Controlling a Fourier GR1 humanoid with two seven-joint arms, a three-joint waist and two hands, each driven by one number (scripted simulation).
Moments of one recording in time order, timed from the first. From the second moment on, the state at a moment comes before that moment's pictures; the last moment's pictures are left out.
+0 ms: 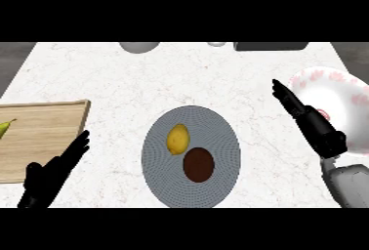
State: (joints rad) left arm 0.07 0.60 -0.34 -1.44 0.35 0.07 -0.01; right arm -0.24 -0.45 0.21 -1.45 -0.12 0.09 -0.08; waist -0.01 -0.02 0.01
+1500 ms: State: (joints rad) left arm -0.28 0.50 -0.27 -1.53 0.16 0.38 0.10; right arm -0.85 -0.48 0.55 -1.28 0.08 0.59 -0.63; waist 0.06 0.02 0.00
